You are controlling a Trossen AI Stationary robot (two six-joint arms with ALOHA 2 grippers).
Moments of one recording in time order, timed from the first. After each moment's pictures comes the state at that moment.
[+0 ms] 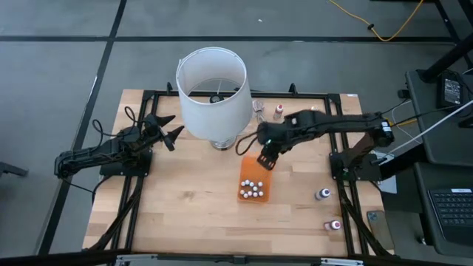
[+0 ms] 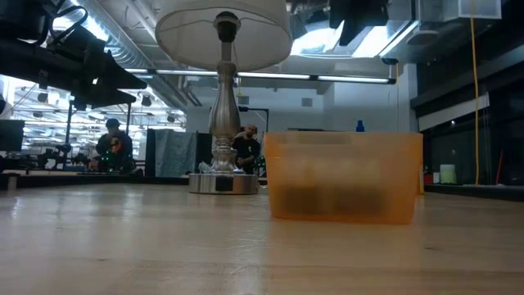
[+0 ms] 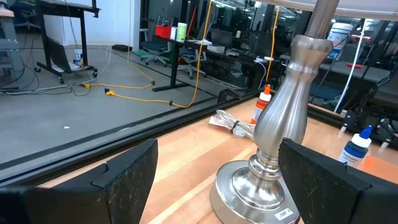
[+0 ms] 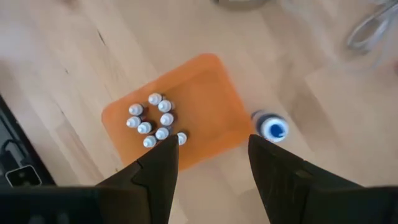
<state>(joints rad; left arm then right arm) 0.25 0.00 0.07 -0.13 -0.45 -0.22 0.08 1.67 1.74 -1.28 0.06 0.66</state>
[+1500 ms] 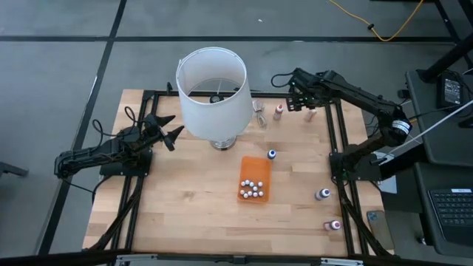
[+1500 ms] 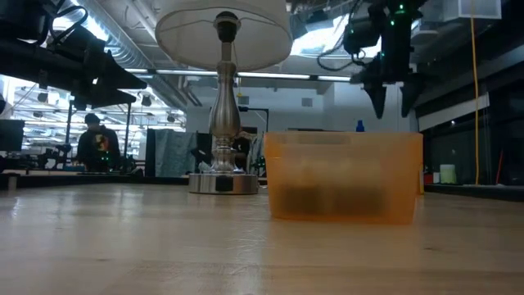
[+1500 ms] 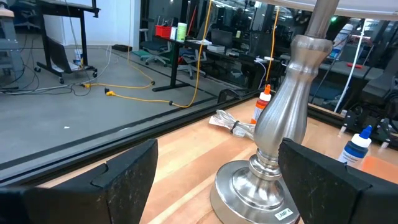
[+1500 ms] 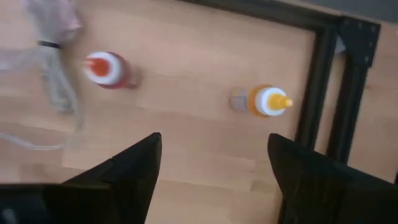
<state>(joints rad) 0.25 0.00 0.07 -0.13 -0.45 -0.22 -0.67 1.47 1.33 -1.25 0.26 0.71</state>
